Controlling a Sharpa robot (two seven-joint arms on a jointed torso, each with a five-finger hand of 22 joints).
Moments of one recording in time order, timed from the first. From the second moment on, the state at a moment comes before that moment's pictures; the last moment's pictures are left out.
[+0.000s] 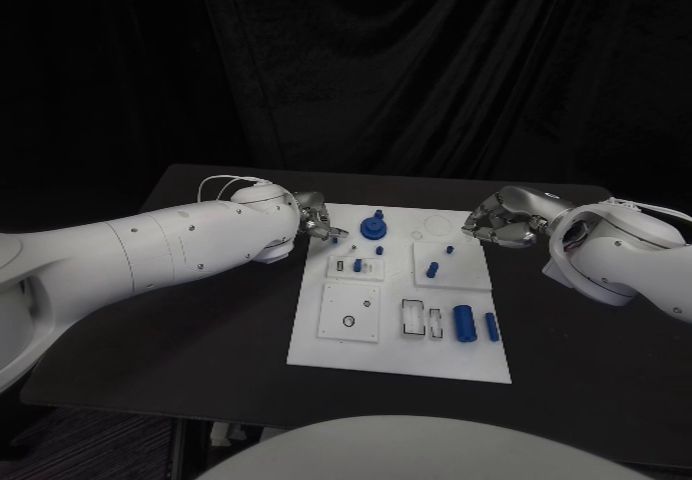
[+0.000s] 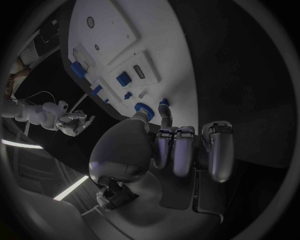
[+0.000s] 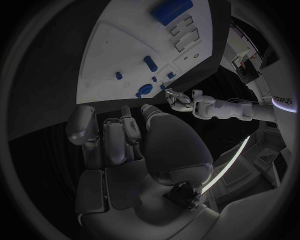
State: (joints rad) left arm 1.27 -0.52 -0.21 1.14 -1.19 -0.04 -0.38; left_hand 1.13 0.08 -0.06 0.29 0.19 0.95 0.03 0.42 1.31 1.47 -0.05 1.57 1.31 1.47 -0.09 1.57 1.31 0.04 1.47 0.02 1.46 1.31; right arm 1.31 -0.99 -0.25 1.58 -1.29 -0.32 -0.16; right_hand 1.28 0.01 0.15 0.29 0.34 0.86 0.12 0.08 0.32 1.24 0.04 1.29 1.31 1.45 -0.02 1.34 1.31 0.09 1.35 0.08 1.11 1.31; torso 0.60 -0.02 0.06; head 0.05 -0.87
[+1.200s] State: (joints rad) left arm 1.46 -0.35 -0.21 0.88 -1.14 0.42 -0.57; left_hand 1.22 0.07 0.02 0.29 0.15 1.01 0.07 0.12 1.01 1.47 -0.01 1.57 1.31 1.47 -0.06 1.57 1.31 0.04 1.47 0.06 1.42 1.31; right arm 1.31 -0.94 -0.25 1.56 -1.29 -0.33 -0.16; right_hand 1.28 0.00 0.15 0.29 0.34 0.86 0.12 0.08 0.32 1.24 0.04 1.29 1.31 1.45 -0.02 1.34 1.31 0.09 1.35 0.08 1.11 1.31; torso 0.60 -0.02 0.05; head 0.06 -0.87
